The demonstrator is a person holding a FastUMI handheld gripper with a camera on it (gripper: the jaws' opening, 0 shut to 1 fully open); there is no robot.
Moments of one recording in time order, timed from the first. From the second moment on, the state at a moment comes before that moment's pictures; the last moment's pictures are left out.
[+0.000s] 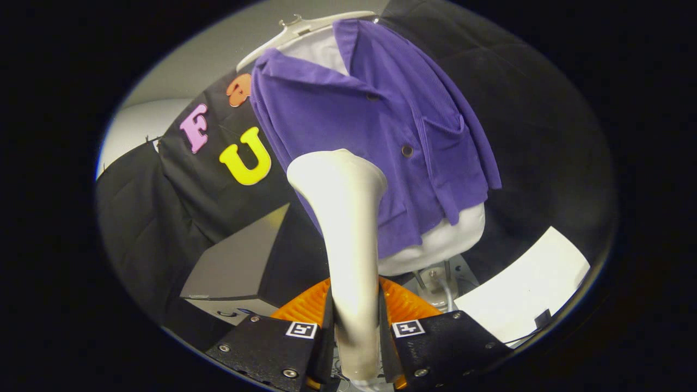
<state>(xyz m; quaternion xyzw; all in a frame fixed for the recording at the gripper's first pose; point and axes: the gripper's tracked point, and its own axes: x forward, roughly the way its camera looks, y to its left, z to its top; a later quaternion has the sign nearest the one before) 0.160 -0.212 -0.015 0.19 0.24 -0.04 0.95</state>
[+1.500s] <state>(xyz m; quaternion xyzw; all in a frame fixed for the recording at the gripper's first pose) 0.302 -0.337 0.236 0.21 -0.08 -0.11 0.97</state>
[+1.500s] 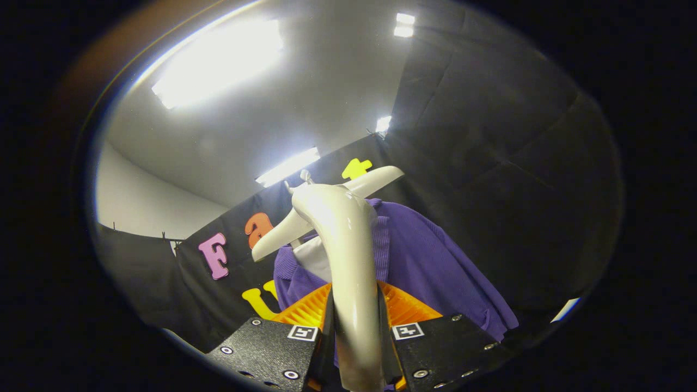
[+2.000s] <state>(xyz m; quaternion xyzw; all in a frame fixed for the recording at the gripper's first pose) 0.322 -0.378 0.169 0.21 -0.02 -0.16 0.96</state>
